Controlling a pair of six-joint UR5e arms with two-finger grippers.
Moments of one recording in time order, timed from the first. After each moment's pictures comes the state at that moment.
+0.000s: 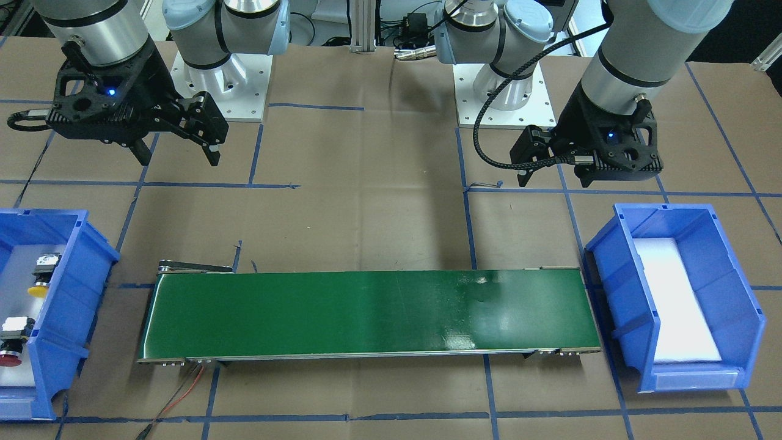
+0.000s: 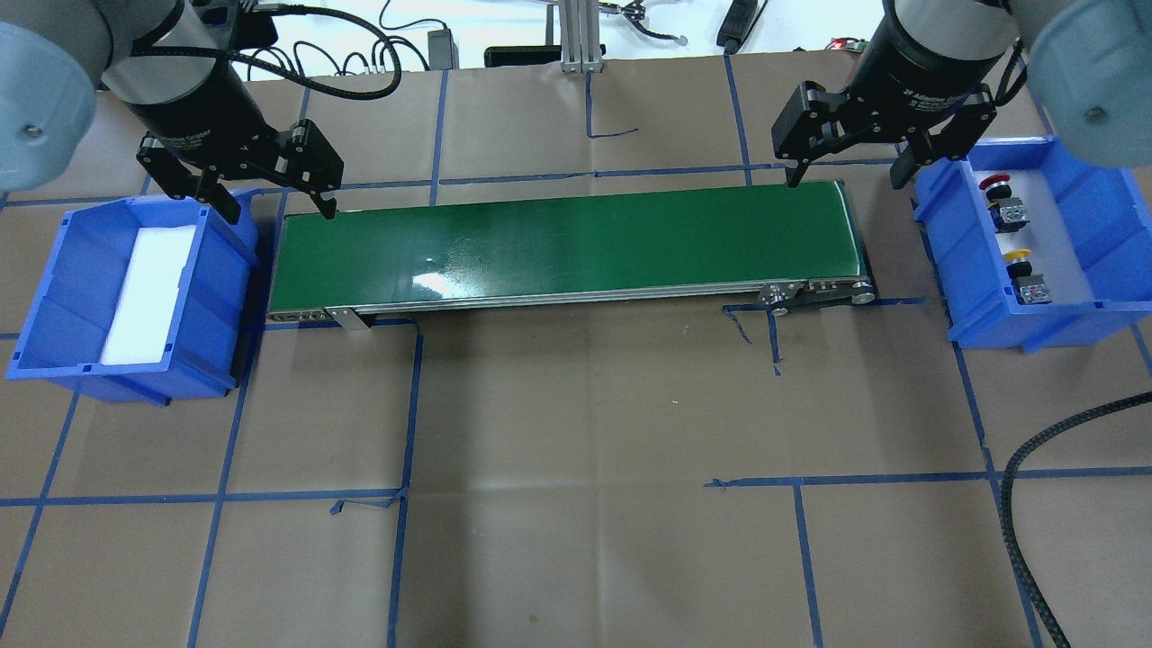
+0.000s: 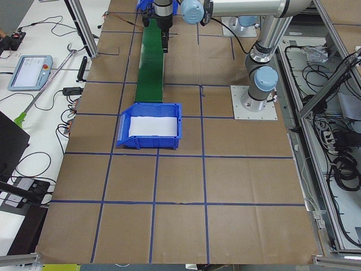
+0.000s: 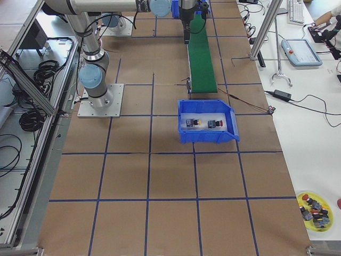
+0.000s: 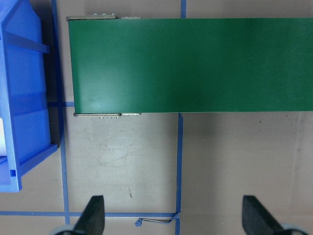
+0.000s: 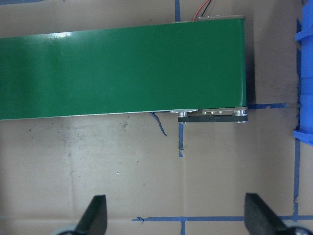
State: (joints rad) left arm -1.50 -1.62 -1.55 -1.56 1.57 0.06; right arm 1.56 -1.57 1.56 -1.62 -1.51 0.02
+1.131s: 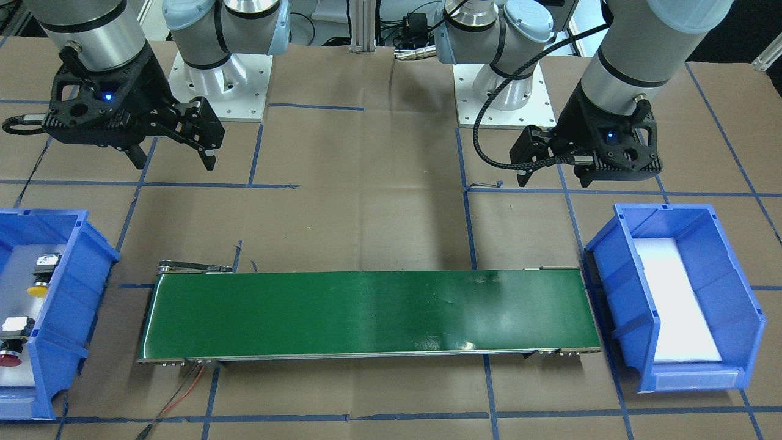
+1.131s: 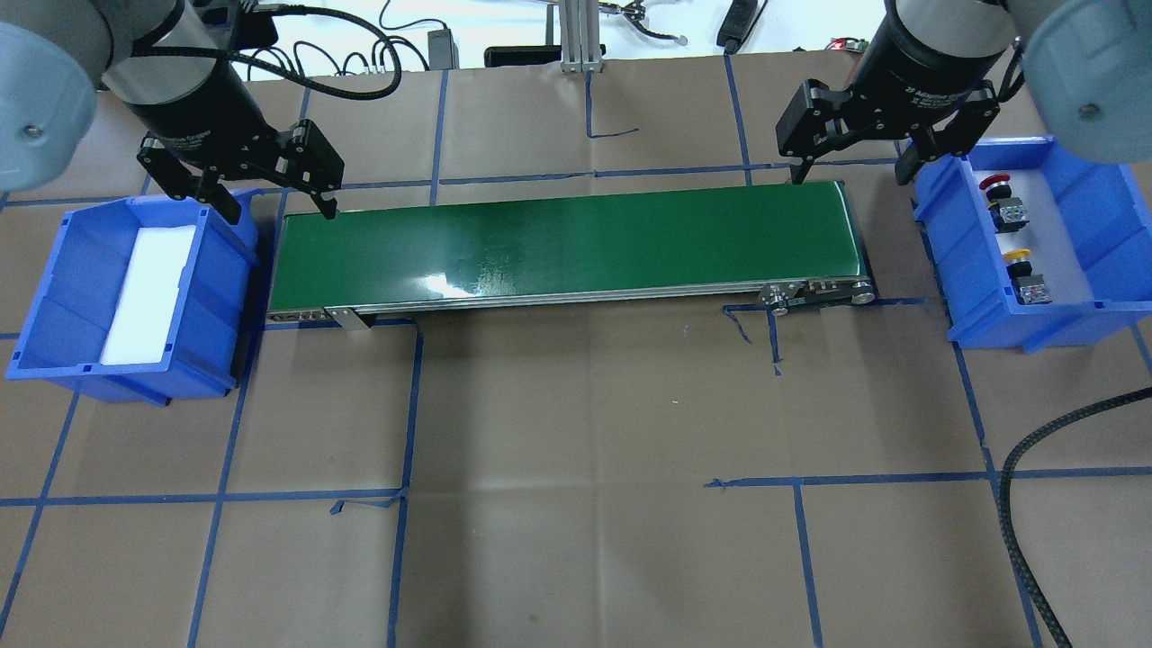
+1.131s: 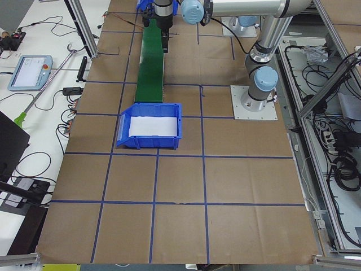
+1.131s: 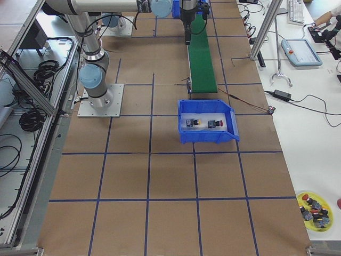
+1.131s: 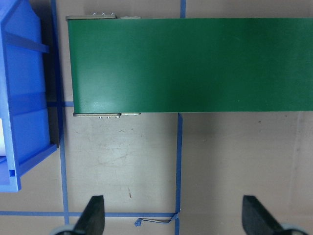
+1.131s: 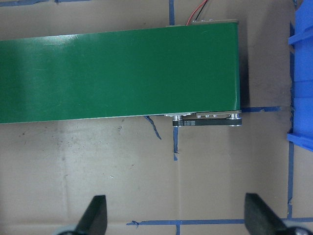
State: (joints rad) left arm -1.50 -1.62 -1.55 -1.56 1.57 0.06; right arm 1.56 -1.57 1.56 -1.63 -1.53 0.02
